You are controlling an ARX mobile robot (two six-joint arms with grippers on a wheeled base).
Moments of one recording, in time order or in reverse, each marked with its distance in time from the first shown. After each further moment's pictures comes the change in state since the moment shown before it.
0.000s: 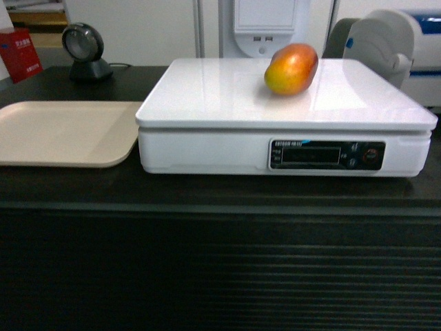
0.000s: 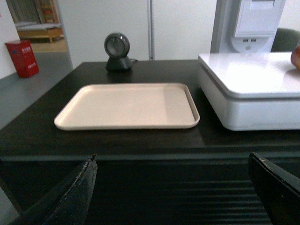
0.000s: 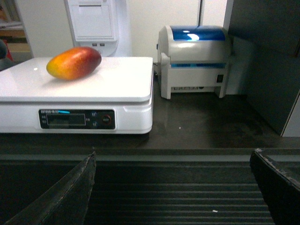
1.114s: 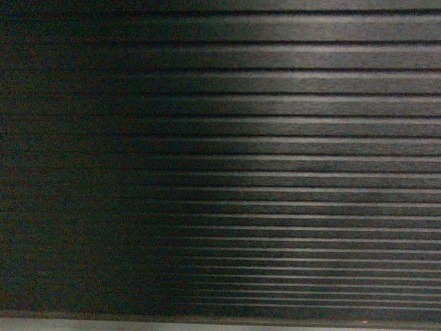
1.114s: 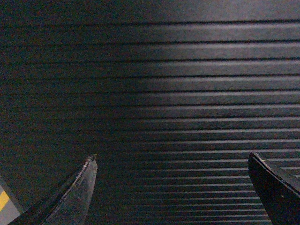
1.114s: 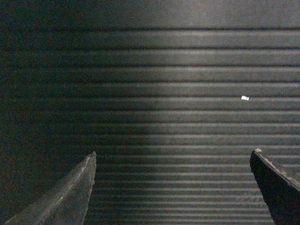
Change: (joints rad) left arm 0.000 0.000 0.000 -0.002 0.000 0.000; right arm 0.000 0.000 0.000 0.000 0.000 0.000
